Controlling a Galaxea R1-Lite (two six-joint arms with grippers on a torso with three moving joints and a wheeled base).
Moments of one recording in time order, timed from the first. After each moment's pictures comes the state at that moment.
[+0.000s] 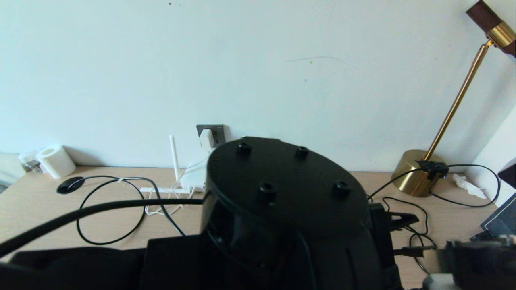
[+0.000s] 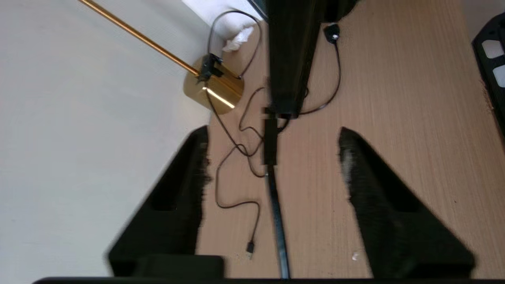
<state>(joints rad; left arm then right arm) -1.23 1.70 -1.11 -0.40 0.03 0.85 0.31 1.02 -0.65 -0.02 0.95 0.66</state>
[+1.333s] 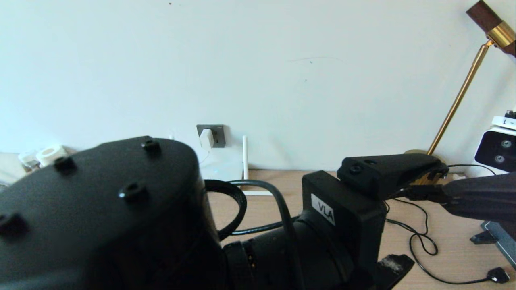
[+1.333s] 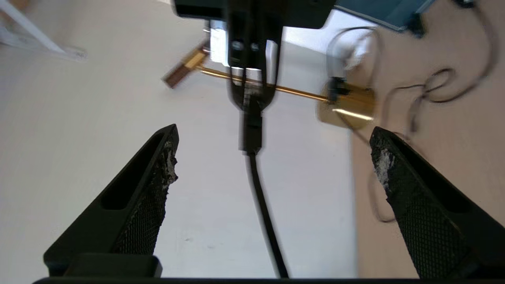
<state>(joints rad) -1.22 1.61 -0.90 -0.81 0.03 1.43 0.31 1.13 -0.90 -0.01 1.07 1.40</state>
